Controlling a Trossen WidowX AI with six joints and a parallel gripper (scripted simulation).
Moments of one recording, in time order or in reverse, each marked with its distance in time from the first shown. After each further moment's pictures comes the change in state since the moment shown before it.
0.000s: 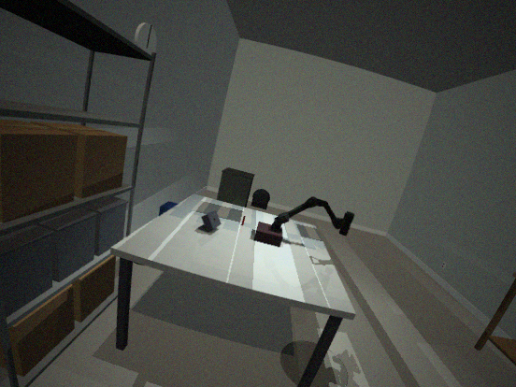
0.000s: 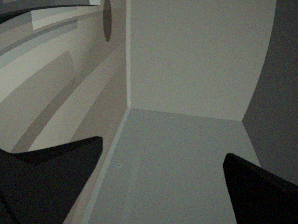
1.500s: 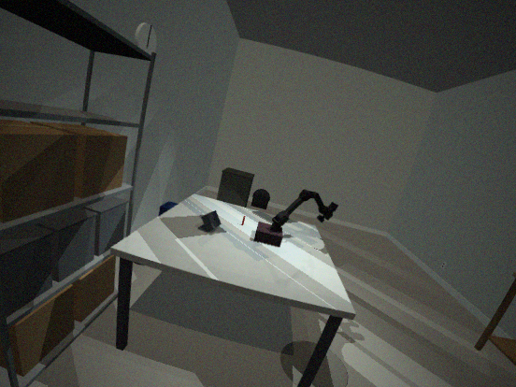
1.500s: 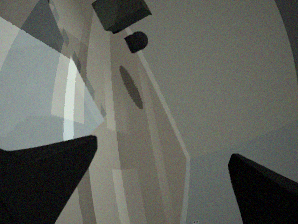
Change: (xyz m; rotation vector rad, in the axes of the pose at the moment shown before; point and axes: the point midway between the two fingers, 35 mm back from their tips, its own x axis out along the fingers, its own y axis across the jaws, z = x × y) arm 0.168 0.016 0.198 0.497 -0.228 0.232
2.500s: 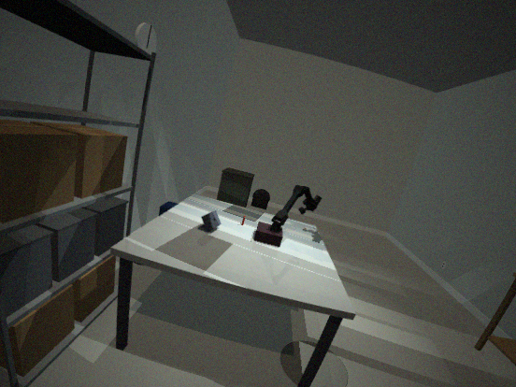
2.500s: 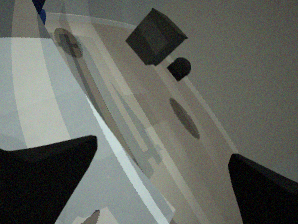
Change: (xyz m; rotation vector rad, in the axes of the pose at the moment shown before) arm 0.093 0.085 0.144 0.265 -0.099 0.290
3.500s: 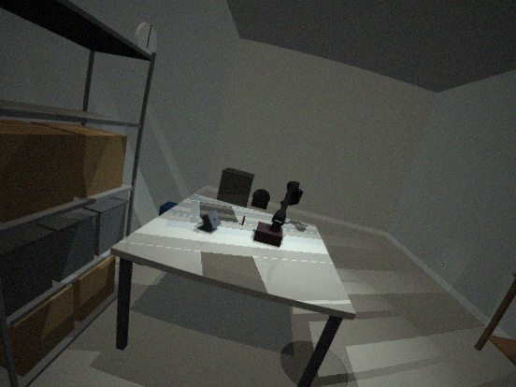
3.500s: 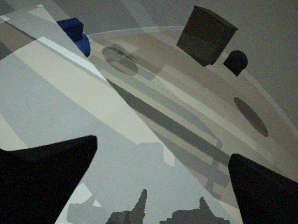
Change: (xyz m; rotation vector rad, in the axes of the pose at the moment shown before) arm 0.069 0.131 0.113 0.247 0.057 0.326
